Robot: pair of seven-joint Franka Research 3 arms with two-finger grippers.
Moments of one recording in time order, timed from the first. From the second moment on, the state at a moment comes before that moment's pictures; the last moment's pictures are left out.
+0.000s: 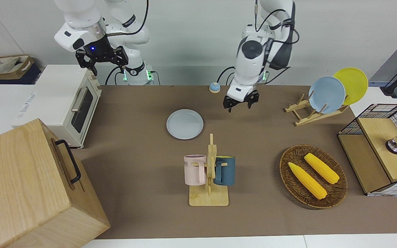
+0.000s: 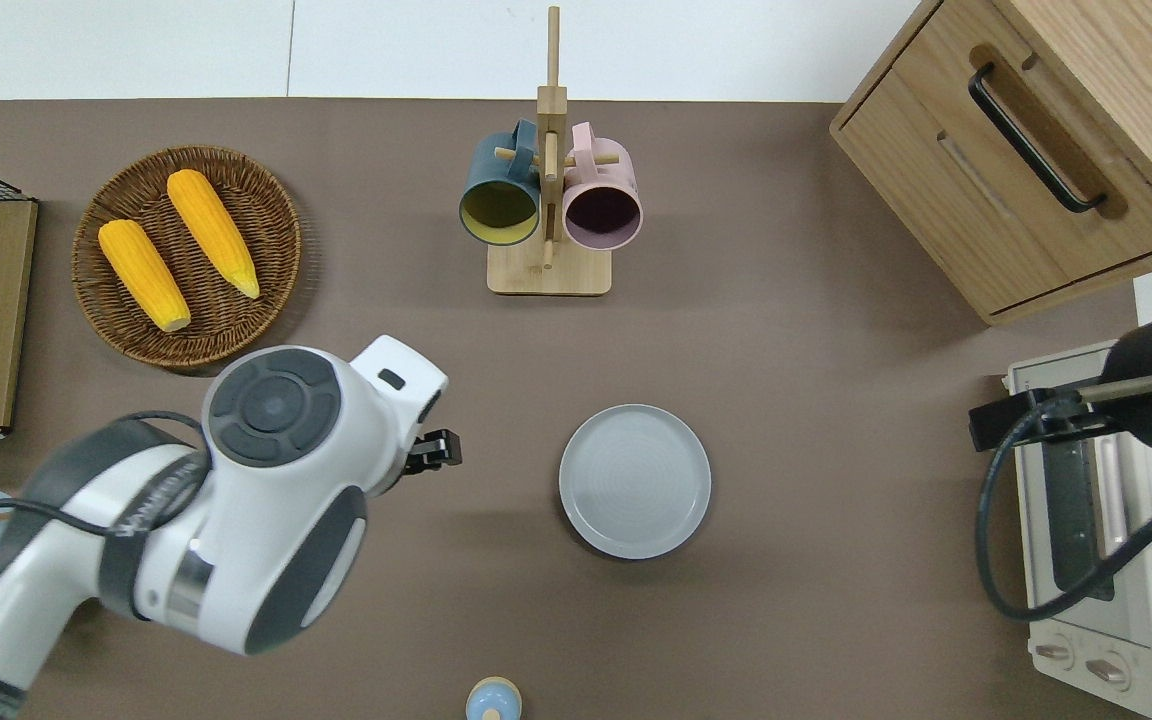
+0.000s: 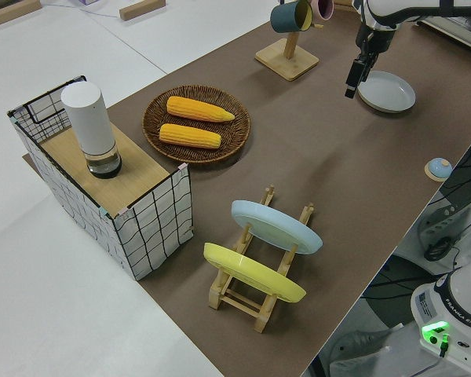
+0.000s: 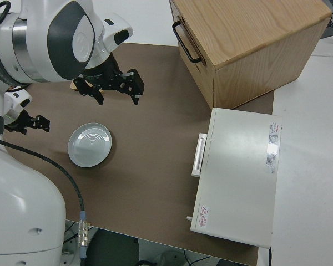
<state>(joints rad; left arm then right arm) -0.22 -0.02 -0.19 -2.03 0.01 1.90 -0.52 -0.03 -0.02 0.14 -1.48 0.00 1.33 0.02</state>
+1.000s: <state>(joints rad) -0.03 -0.03 -0.11 -1.69 -0.02 1.57 -0.14 -0.03 -0.02 0.14 -1.48 0.00 1.33 0.02</state>
